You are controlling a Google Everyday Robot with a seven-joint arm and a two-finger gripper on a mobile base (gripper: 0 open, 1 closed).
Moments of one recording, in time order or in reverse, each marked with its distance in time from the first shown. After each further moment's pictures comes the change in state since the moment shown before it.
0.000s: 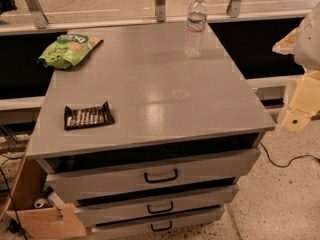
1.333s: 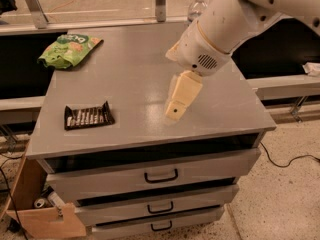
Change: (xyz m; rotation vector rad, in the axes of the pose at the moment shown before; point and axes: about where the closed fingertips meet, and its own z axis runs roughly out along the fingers) arm -0.193 0.004 0.086 -0.159 -0.384 -0.149
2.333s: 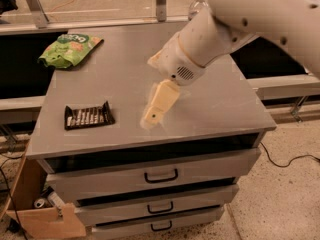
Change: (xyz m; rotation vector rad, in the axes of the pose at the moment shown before) arm -0.021 -0.007 0.047 -0.020 -0.112 -0.002
